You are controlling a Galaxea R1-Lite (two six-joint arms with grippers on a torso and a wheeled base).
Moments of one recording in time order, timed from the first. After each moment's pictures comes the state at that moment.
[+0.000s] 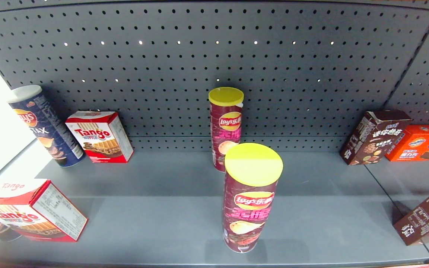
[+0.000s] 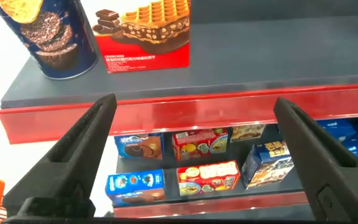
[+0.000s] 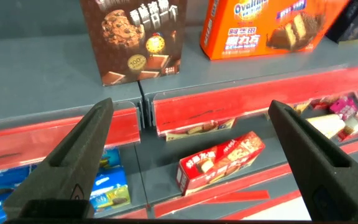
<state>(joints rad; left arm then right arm) 0.00 0.00 -0.01 0.02 -0.08 0.02 -0.33 0.06 -0.09 0.00 0.02 -0.06</state>
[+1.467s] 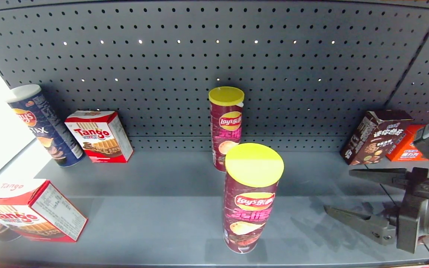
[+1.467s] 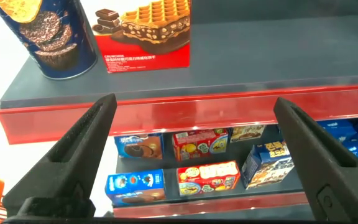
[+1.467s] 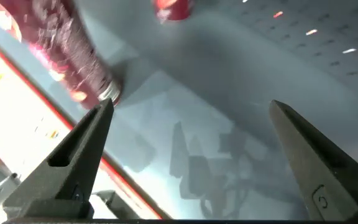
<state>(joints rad) 0.00 0.00 -0.01 0.02 -0.08 0.01 0.62 1.16 -0.67 -0.16 0.08 -0.13</state>
